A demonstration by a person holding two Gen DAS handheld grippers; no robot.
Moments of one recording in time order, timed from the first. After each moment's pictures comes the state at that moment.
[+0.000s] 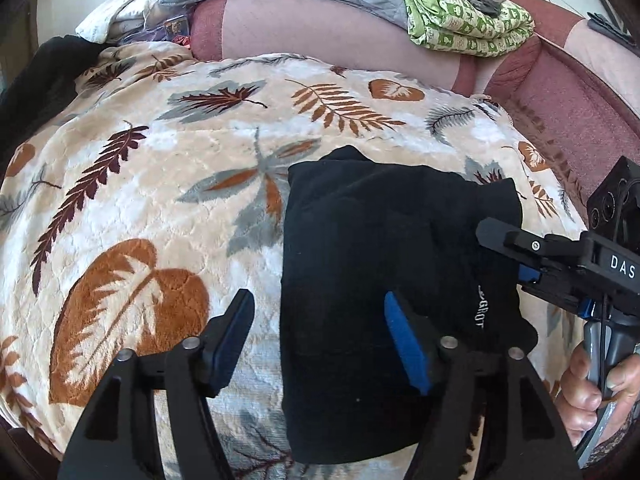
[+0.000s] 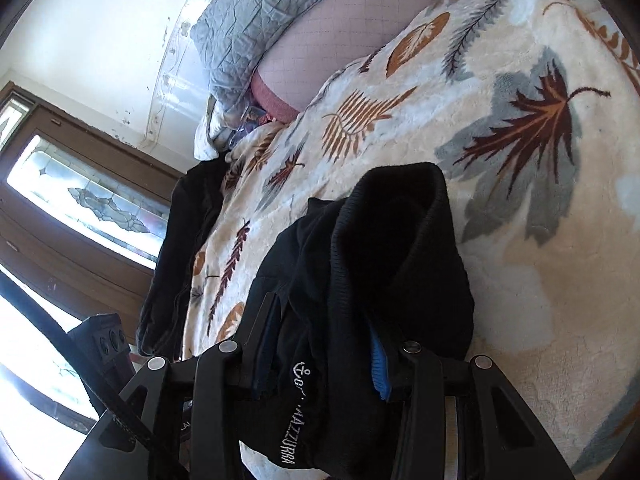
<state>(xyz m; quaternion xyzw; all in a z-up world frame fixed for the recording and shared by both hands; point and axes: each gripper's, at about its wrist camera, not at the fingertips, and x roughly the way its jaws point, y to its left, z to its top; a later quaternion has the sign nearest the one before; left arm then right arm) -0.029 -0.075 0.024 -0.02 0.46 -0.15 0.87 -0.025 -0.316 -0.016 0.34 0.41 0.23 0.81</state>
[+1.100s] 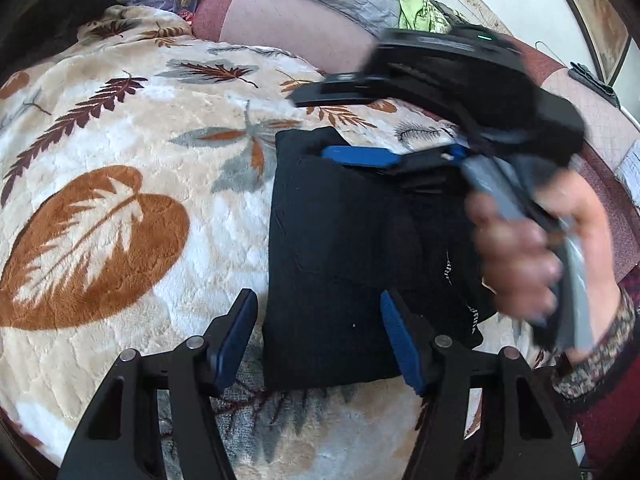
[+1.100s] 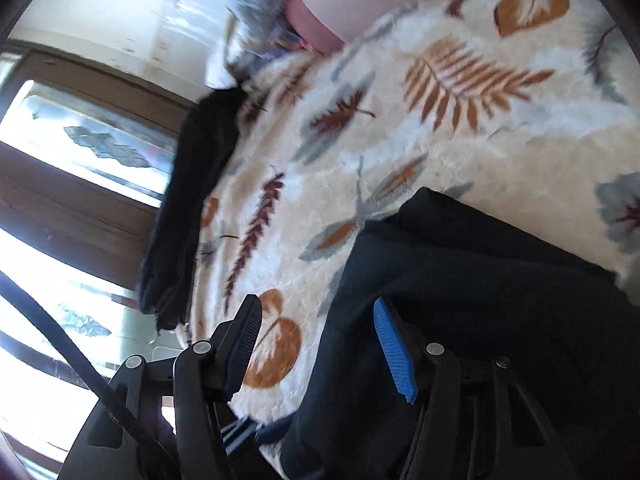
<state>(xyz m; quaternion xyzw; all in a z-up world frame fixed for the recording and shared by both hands) -0.066 -0.052 0.006 -0.13 0.45 -0.21 0.86 0.074 -0.222 0.002 0.27 0.52 0.29 0.75</state>
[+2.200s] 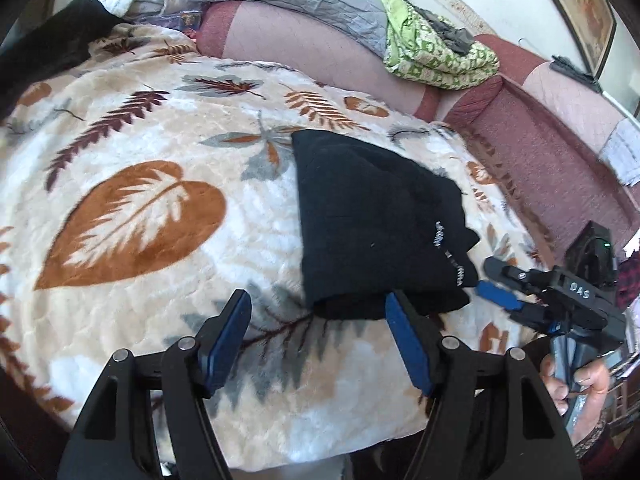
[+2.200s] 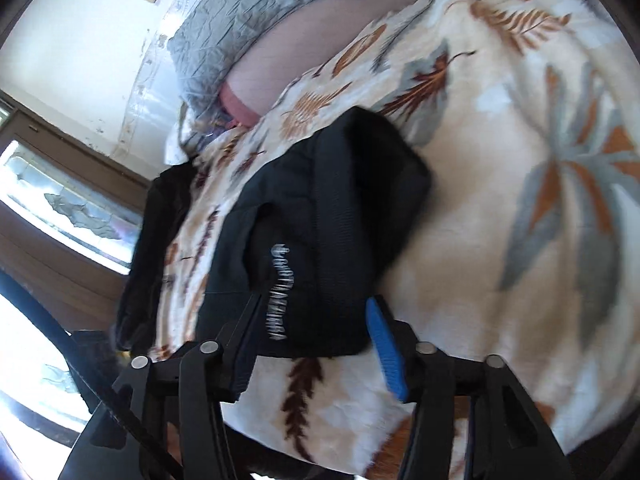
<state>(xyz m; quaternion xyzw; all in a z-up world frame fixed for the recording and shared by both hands) -0.119 -0.025 0.023 -0.10 0.43 -0.19 0.88 -0.128 -0.335 -0.003 0.33 0.42 0.13 0.84</state>
